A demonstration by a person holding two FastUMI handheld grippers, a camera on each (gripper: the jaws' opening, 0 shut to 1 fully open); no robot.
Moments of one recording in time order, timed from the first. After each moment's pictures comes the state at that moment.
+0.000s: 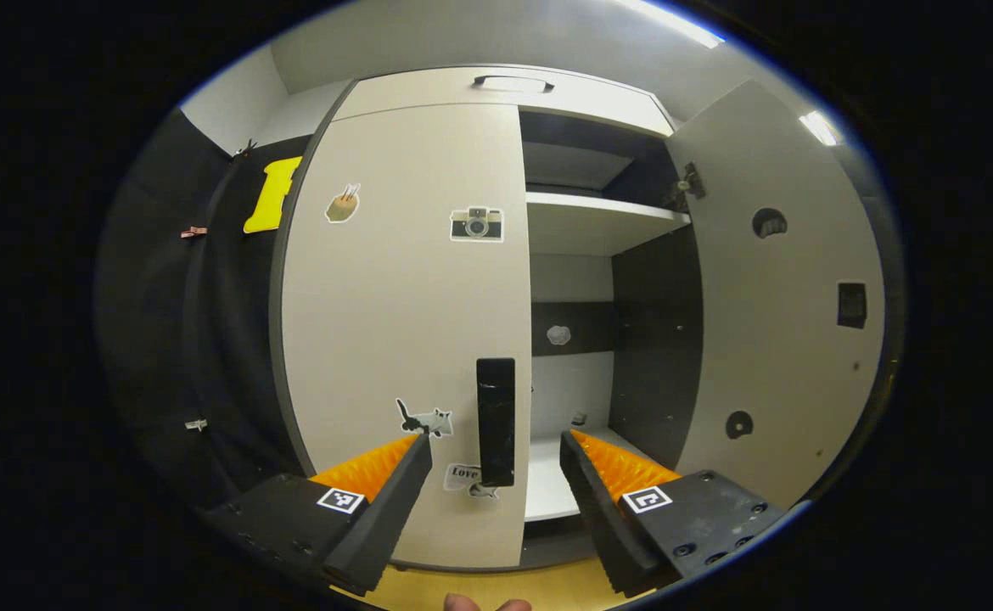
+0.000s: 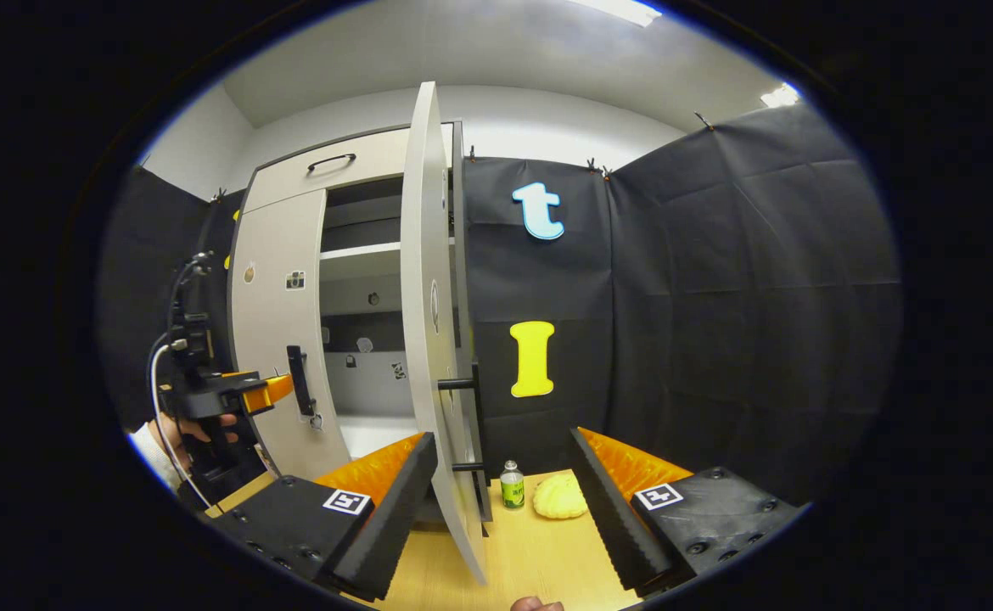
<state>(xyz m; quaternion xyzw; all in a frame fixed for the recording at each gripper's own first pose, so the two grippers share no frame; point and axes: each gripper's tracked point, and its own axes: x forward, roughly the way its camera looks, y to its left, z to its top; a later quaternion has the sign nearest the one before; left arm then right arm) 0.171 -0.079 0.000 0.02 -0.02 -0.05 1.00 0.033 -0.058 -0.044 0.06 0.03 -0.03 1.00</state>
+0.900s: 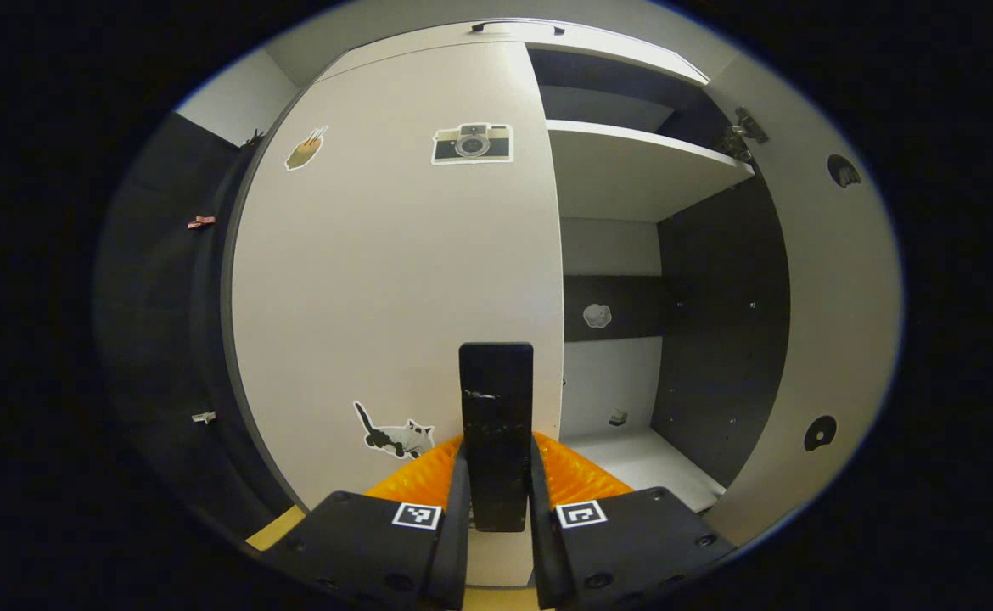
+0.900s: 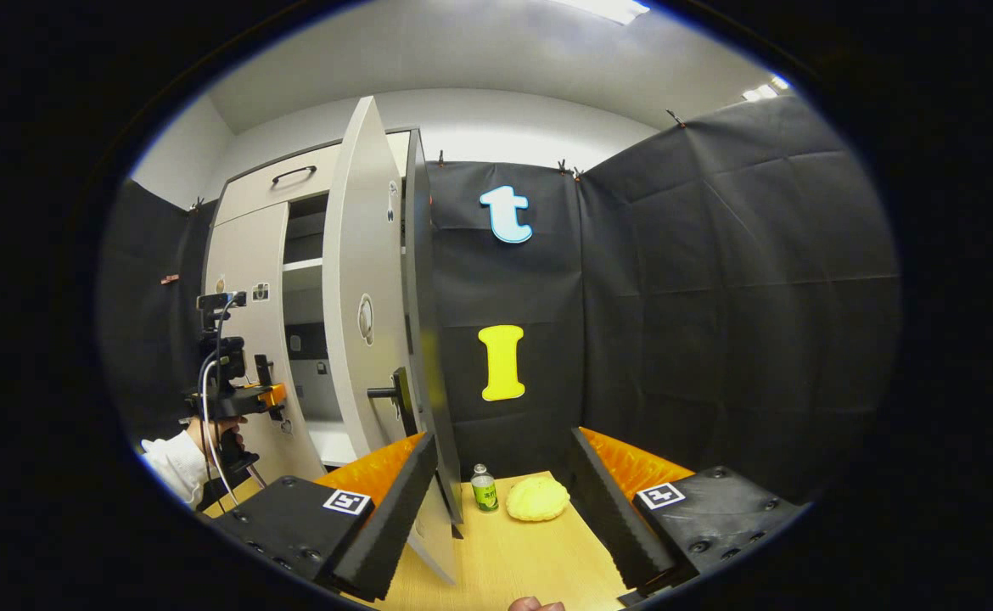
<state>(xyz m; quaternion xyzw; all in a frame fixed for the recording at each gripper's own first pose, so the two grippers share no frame) 0.247 -0.085 -0.020 0.02 0.01 0.01 1.00 0.031 -0.115 -0.036 0.06 0.03 -0.06 1.00</state>
